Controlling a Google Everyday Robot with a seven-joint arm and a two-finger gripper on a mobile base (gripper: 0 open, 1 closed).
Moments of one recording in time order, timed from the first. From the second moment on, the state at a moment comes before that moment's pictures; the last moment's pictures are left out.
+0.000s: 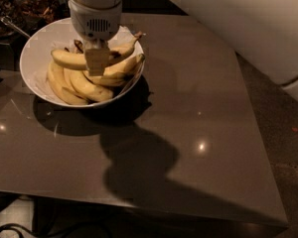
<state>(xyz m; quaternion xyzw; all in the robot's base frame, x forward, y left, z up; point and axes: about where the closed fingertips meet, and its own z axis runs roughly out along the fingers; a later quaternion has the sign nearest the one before) 0.536 0.109 0.968 -0.78 0.60 -0.02 0.16</state>
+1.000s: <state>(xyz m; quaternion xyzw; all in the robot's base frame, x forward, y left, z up) 0.440 0.063 0.982 -0.75 0.63 0.00 0.22</state>
